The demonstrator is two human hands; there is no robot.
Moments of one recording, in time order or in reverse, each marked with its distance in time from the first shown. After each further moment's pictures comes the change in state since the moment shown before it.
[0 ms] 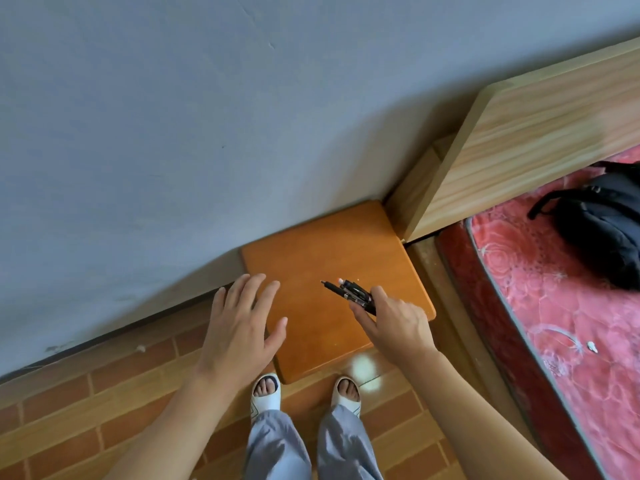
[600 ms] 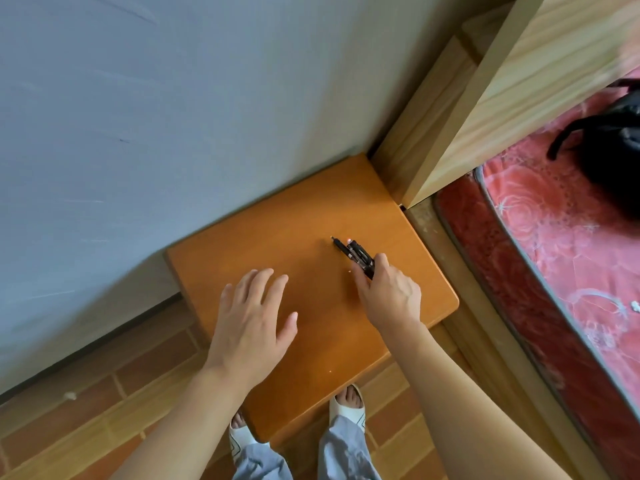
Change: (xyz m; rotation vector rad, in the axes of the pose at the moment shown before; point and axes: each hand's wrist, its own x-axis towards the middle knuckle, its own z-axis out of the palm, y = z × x) left_hand 0.122 -0.026 0.198 -0.036 -0.137 0.107; right_hand 0.127 0.048 0.192 0.081 0.091 0.423
